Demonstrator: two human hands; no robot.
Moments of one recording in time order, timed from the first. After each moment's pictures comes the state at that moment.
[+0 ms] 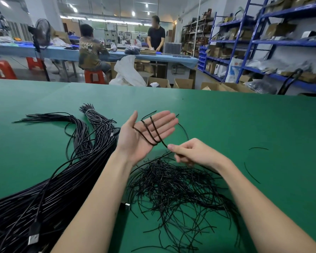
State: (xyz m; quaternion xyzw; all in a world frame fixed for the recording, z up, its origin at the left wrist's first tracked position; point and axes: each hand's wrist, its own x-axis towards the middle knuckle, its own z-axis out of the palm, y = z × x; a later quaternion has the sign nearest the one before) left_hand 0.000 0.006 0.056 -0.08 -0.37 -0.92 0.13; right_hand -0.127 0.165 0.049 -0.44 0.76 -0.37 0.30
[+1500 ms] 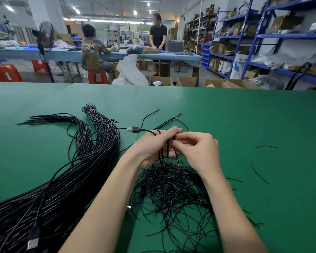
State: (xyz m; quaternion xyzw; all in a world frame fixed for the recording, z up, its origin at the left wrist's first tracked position) left_hand -0.013 0.032 0.056 0.15 -0.59 -0.79 0.11; right_hand -0.089 0.152 0.037 -0.32 0.73 -0.61 0.02
